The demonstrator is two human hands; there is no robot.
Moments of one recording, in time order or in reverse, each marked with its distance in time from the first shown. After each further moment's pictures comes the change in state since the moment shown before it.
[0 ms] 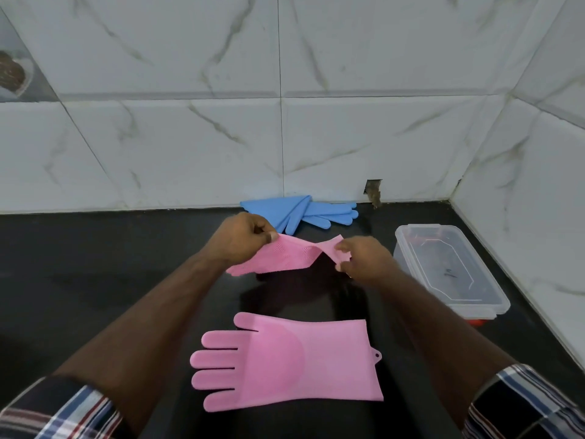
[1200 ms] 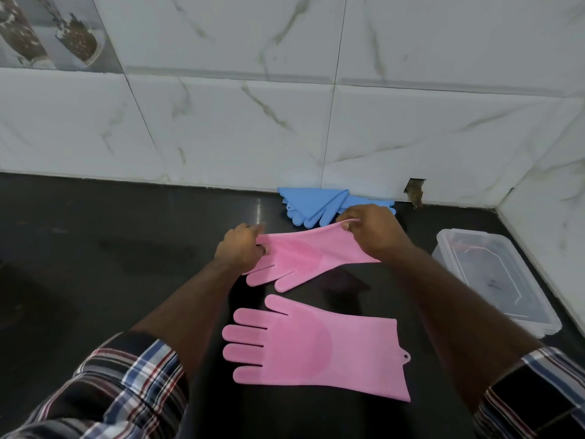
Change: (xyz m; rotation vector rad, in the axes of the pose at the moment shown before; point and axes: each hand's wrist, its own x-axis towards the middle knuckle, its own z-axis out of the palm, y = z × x) left_hand -0.016 -0.103 0.024 0.280 0.056 -0.301; right_hand 0.023 -0.061 -0.016 0.200 0.147 -0.238
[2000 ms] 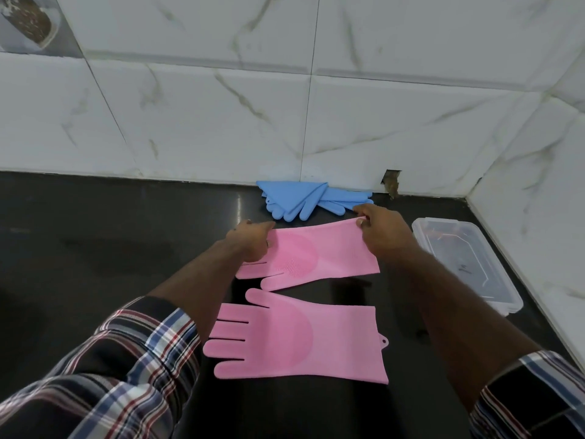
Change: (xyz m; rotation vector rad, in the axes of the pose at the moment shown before) left_hand 0.022 0.044 0.017 0.181 -0.275 0.115; right_hand -0.028 0.030 -0.017 -0.133 0.045 0.239
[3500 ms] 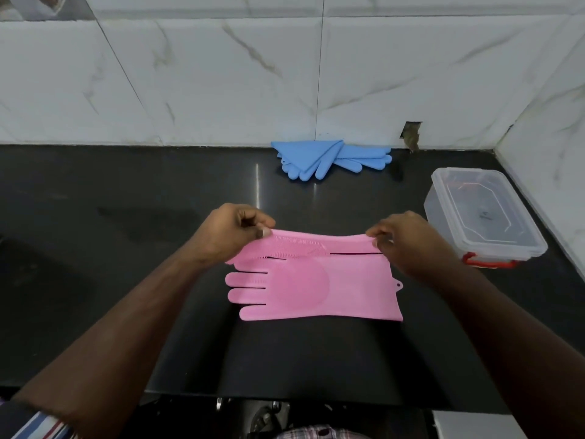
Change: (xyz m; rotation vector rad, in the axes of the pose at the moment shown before) left_hand -0.159 -0.023 -0.011 -0.649 0.209 0.168; right_hand -0.107 0.017 0.011 -0.068 -0.121 -0.236
